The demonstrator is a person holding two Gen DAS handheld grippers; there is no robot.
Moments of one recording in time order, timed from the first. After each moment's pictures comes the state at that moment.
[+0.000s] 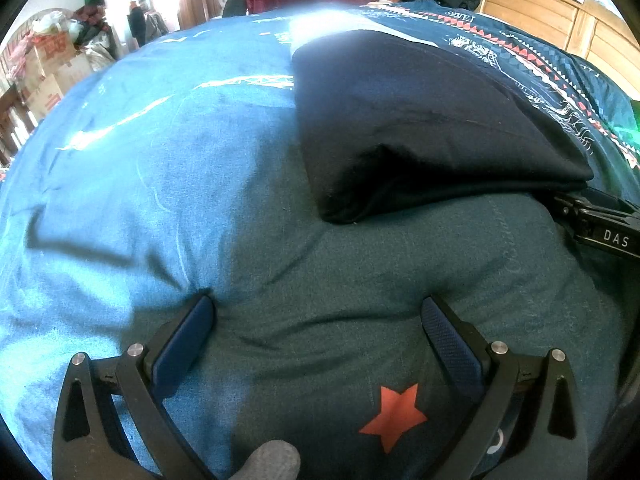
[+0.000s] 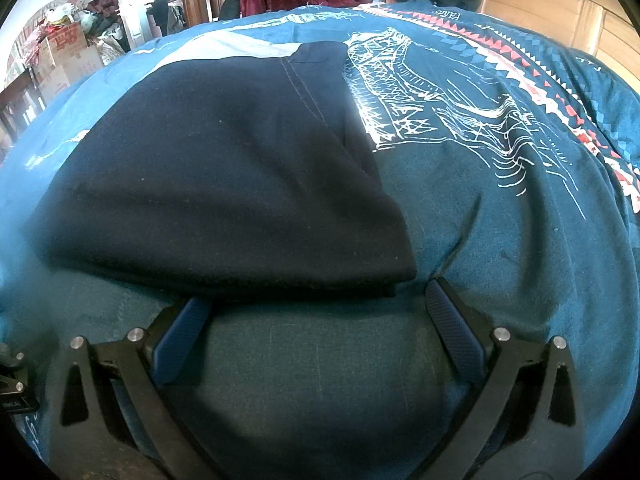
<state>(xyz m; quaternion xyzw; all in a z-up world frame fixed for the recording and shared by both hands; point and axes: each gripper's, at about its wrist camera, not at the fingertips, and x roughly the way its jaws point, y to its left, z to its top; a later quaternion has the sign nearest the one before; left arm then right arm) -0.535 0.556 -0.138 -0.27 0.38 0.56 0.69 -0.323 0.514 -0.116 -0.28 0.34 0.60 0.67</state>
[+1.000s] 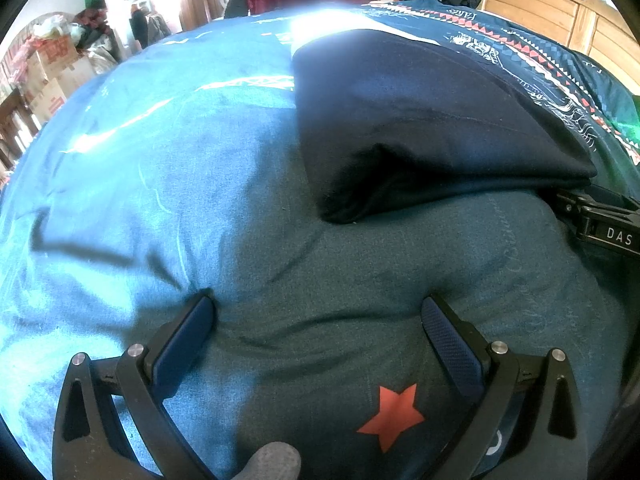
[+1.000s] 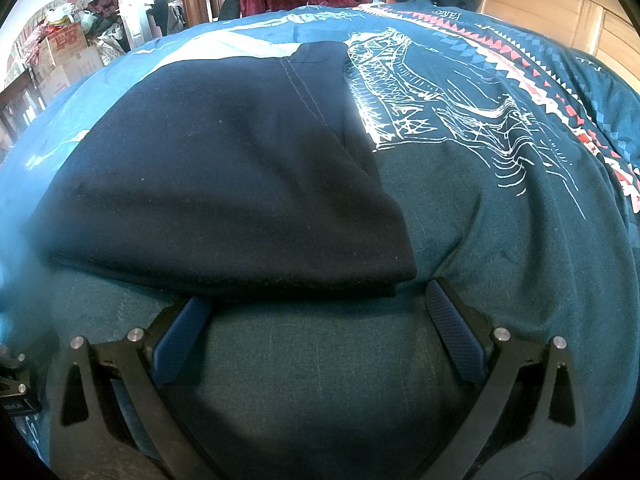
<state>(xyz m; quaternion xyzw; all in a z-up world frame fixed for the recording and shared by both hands) -0.535 0.555 -0.139 -0.27 0.39 0.56 0.68 -0.324 0.513 -0.116 -0.28 0.34 0.60 0.67</state>
